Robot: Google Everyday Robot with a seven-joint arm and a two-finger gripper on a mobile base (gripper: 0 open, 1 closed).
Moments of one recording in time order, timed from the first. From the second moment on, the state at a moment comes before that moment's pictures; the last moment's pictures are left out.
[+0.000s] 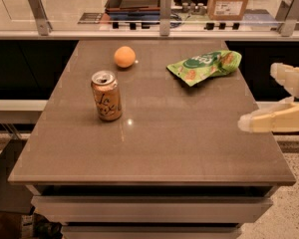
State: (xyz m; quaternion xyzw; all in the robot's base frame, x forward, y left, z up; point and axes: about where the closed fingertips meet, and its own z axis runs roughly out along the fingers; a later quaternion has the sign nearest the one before) arm 0.448 -0.205 0.964 -0.36 0.72 0.24 0.54
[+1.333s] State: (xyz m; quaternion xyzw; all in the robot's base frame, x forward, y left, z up) arm 0.446 -0.076 0.894 -0.39 0.66 0.36 0.53
